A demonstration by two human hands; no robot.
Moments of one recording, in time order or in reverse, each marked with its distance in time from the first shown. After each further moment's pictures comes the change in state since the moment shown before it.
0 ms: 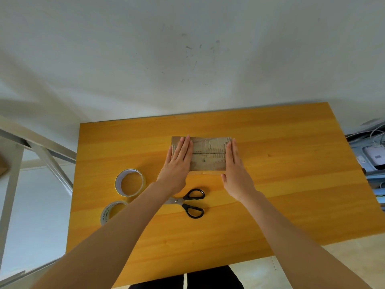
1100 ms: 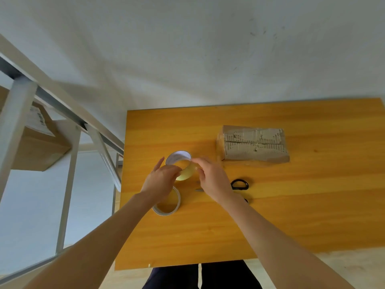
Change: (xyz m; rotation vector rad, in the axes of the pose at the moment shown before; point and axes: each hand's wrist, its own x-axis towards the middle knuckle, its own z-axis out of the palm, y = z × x) left_hand -0.113 -0.144 0.018 -0.204 0.053 -0.093; right_hand -0.011 -0.167 0.082 0.320 0.040 -0.273
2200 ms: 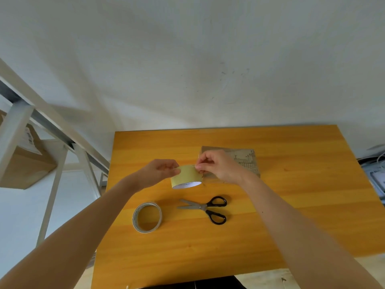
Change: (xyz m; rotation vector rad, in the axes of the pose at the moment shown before) left_hand 0.043 0.049 -0.085 -0.878 -0.329 -0.064; right_hand 0.030 -0.007 -0.133 0.375 -0.318 0.156
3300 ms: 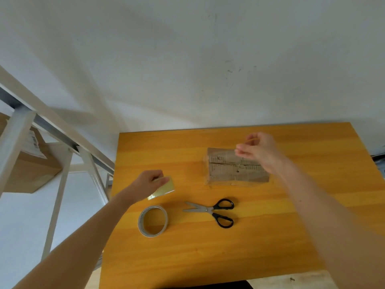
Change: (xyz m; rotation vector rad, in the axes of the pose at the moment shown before) left_hand -0.004 -0.052 -0.013 0.207 0.210 -0.132; right_hand -0.001 0.012 -0.070 0.459 0.442 0.305
